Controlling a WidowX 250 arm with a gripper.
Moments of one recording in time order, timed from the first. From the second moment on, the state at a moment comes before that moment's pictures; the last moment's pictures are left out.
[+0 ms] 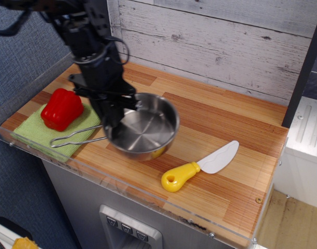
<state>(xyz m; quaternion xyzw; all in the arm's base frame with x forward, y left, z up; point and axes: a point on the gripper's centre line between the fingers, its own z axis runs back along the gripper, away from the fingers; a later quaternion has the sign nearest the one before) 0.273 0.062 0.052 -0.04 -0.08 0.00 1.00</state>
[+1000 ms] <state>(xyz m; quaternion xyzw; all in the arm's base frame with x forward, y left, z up) 0.282 0.077 0.032 0.09 -0.12 -0.01 0.99</state>
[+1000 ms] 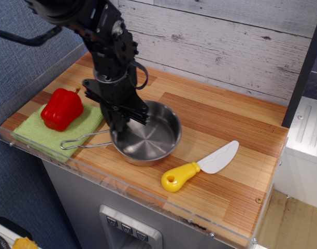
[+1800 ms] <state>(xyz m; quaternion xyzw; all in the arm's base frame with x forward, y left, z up) 0.283 0.077 0.014 0.07 -0.11 0.00 0.99</state>
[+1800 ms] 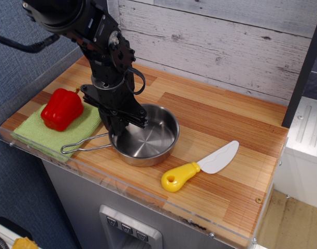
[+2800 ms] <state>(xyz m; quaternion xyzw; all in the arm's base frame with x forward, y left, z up) 0.294 0.070 0.076 0.00 -0.12 0.02 0.99</state>
